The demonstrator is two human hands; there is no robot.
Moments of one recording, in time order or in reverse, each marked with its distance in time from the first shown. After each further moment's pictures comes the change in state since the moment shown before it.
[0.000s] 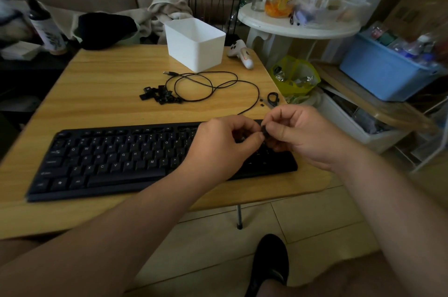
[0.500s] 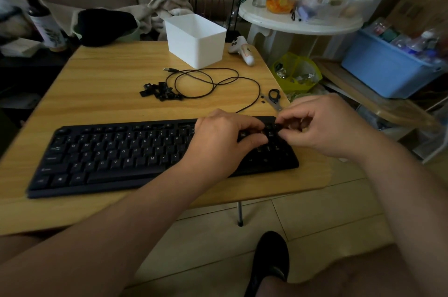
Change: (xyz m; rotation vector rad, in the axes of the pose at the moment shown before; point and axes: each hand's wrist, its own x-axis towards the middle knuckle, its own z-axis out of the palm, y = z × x) left_hand 0.005 -0.007 -0.001 0.314 -0.008 0.175; right_hand -0.008 -0.013 -0.031 -0.860 0.085 -0.281
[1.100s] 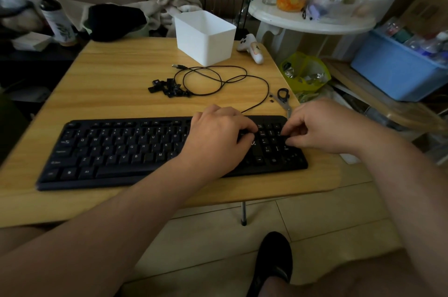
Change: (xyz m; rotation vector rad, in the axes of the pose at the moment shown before) left_hand -0.002 -0.013 -0.008 0.235 -0.020 -0.059; right_hand 0.026 0.009 0.006 -0.317 -0.326 0.103
